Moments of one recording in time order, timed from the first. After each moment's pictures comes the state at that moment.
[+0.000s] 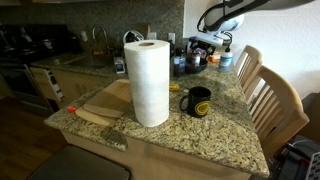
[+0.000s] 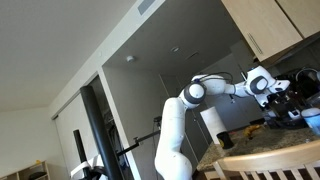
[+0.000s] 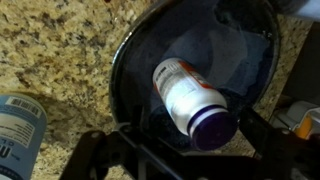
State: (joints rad) arm -0.08 0.52 -0.16 -1.48 0.19 2.36 0.68
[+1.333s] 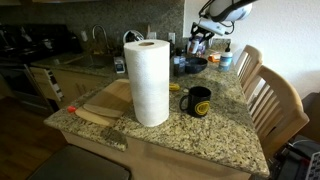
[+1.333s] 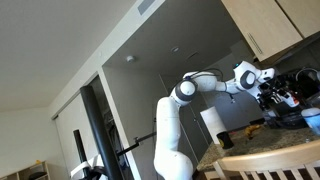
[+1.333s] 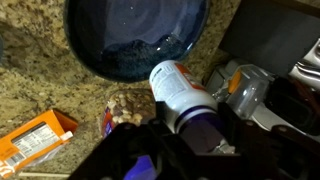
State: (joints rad) arm -0.03 0.38 -0.17 -1.58 0.10 2.59 0.64
